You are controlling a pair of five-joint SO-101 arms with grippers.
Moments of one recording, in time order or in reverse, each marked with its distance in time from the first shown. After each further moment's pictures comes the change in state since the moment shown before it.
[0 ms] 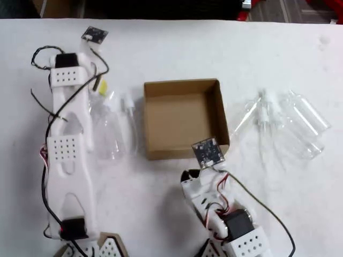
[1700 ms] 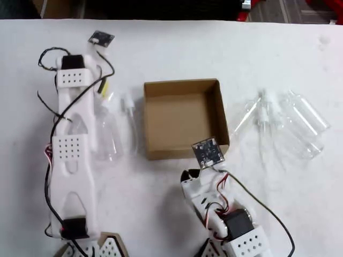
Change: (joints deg) left arm 1.7 2.9 -4.0 2.7 0.0; right arm 0.0 0.0 0.0 0.0 0.0
